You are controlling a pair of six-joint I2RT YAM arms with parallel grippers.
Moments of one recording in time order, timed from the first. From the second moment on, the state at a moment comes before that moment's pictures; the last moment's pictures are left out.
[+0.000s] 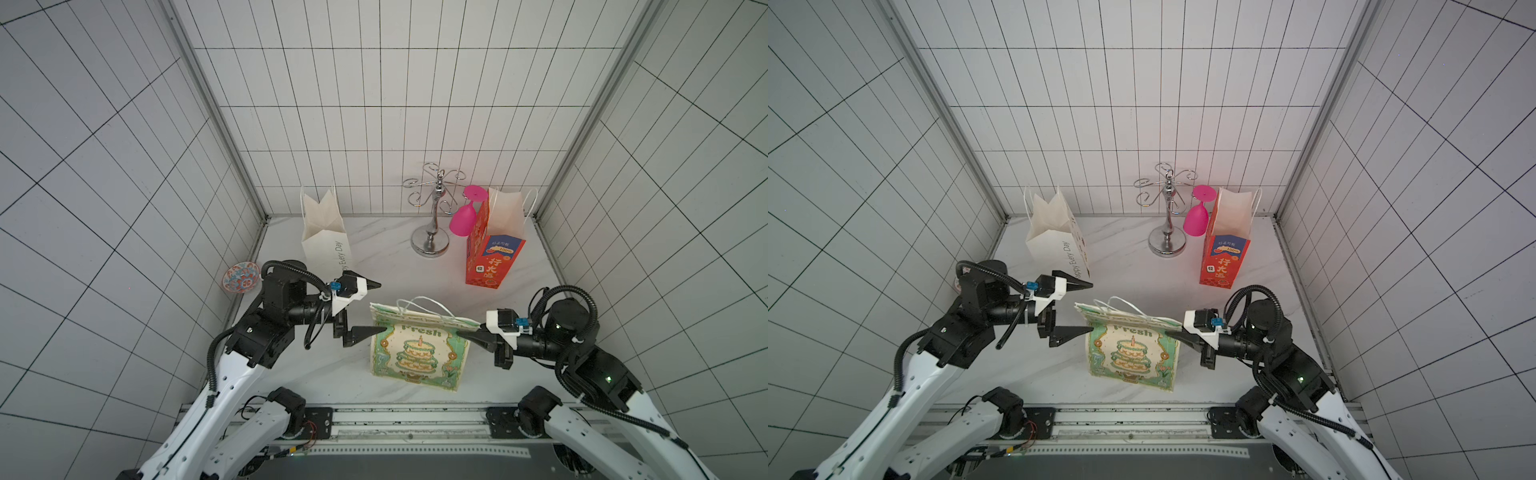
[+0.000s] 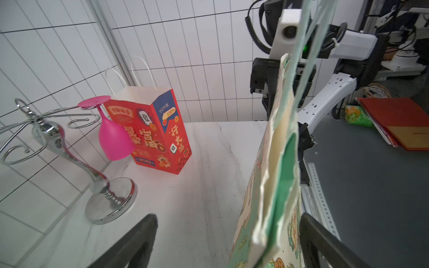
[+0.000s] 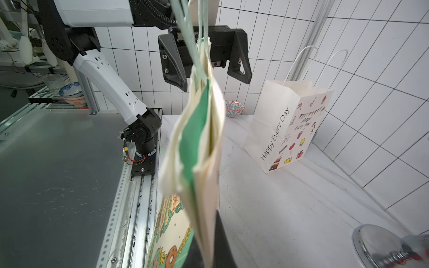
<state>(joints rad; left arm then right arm) -0.43 0.83 0.94 -0.43 1.02 0.37 0.61 0.54 0.77 -0.47 -0.73 -0.31</state>
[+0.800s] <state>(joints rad) -0.36 0.88 0.82 -0.05 1.18 0.19 0.60 0.74 0.80 -0.27 -0.77 -0.22</state>
